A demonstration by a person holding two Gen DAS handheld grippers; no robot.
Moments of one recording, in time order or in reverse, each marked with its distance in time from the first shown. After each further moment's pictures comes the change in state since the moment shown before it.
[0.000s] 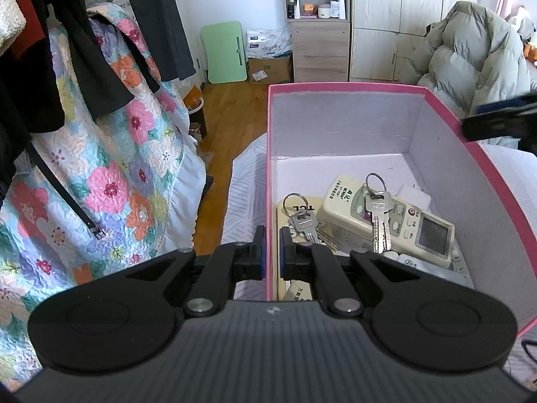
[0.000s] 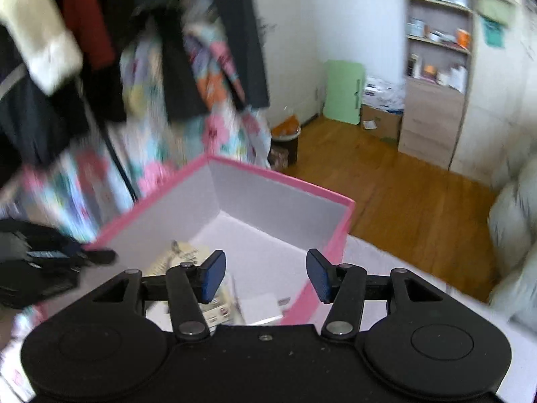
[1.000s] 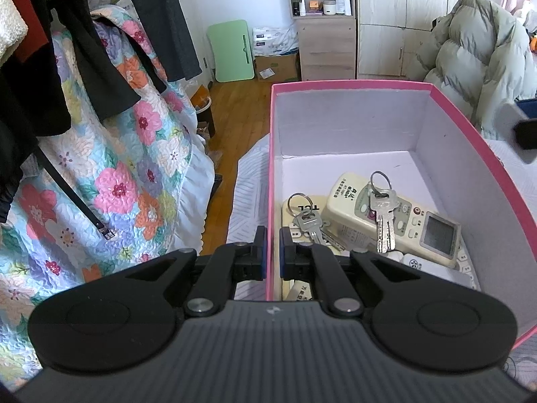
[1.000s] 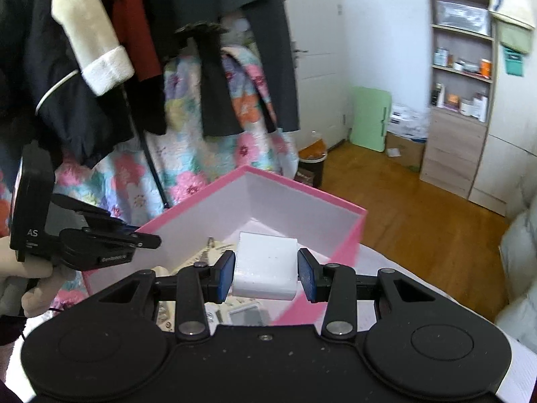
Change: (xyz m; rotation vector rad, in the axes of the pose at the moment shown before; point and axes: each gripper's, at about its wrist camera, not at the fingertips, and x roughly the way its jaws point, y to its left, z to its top) left arm 0.001 -0.004 0.003 0.012 0.011 0.037; right arm -0.027 0.013 -0.013 -0.125 -0.054 0.088
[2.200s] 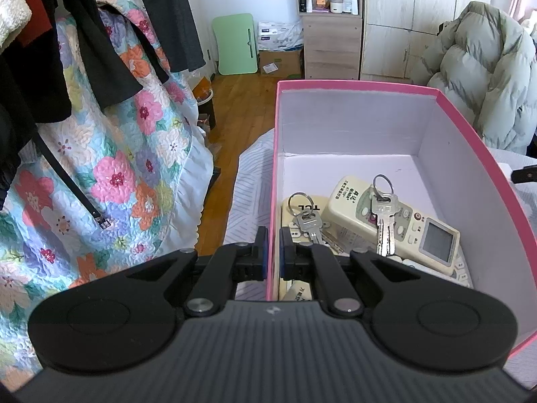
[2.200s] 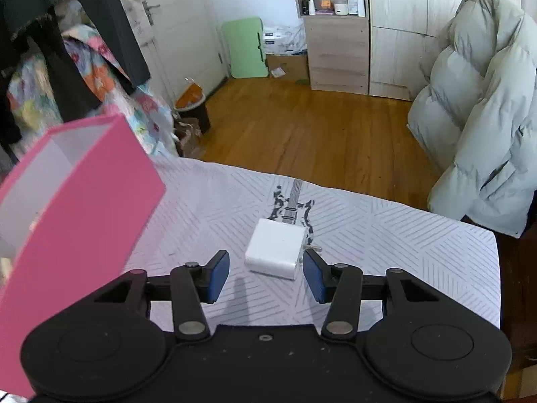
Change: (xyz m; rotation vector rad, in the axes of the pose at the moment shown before) left arm 0.004 0.009 -0.001 -0.044 0.017 -0.013; right arm 0.038 -0.155 -0.086 0.369 0.189 -0.298
